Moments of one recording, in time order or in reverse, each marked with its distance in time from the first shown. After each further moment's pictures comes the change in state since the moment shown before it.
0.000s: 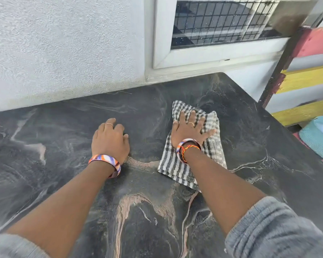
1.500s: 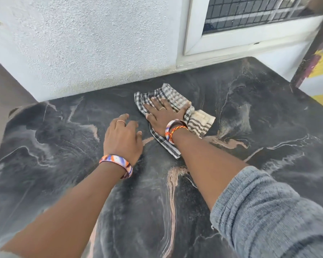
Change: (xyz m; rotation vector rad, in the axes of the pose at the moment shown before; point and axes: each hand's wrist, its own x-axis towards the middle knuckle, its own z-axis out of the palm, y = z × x) left_hand -0.051 -0.068 -0.036 0.006 0.025 0.038; right_hand -0.046 -0.132 0.023 -0.077 -0.104 -0.625
